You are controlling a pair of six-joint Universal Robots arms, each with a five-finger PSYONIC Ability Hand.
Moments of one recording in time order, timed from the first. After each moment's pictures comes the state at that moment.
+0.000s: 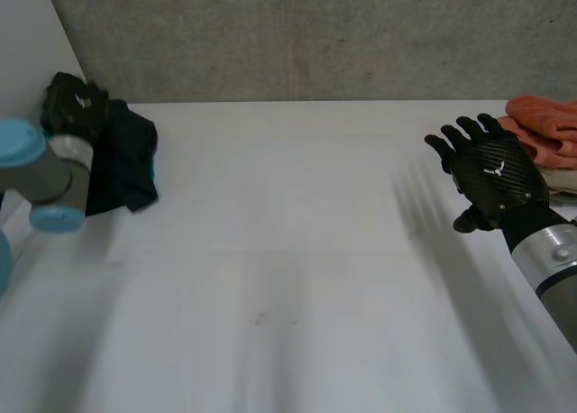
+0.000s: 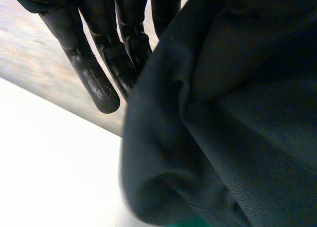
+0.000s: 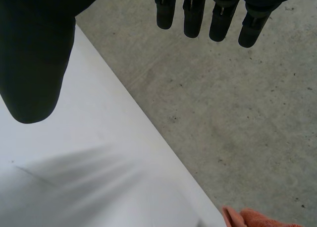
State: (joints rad) left arm 4.66 -2.62 -0.79 3.63 -1.45 3.90; right arm 1.68 -1.47 2.03 -0.62 1.16 2.63; left_hand 1.12 1.19 1.18 1.20 1.00; right_hand 0.23 0.21 0.21 0.21 0.05
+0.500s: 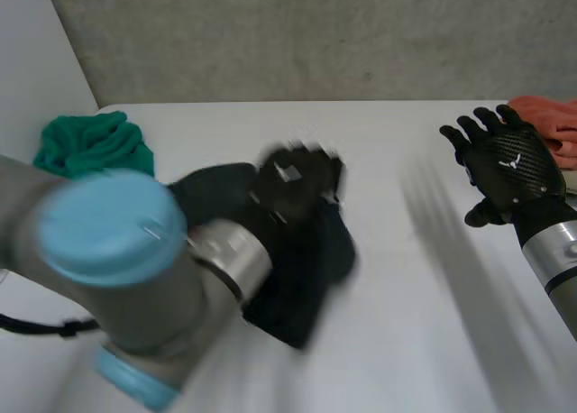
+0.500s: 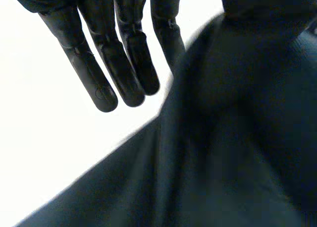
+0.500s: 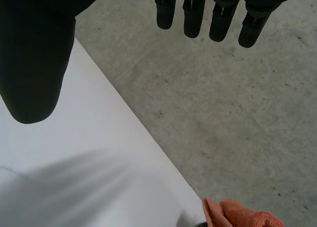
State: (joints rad) left arm 3.95 -1.94 -1.49 3.42 -1.51 3.18; right arm 1.68 -1.52 2.04 -0.59 1.22 2.63; left_hand 1.05 1.06 1.06 1.08 0.90; right_hand 0.23 0.21 0.21 0.21 0.05
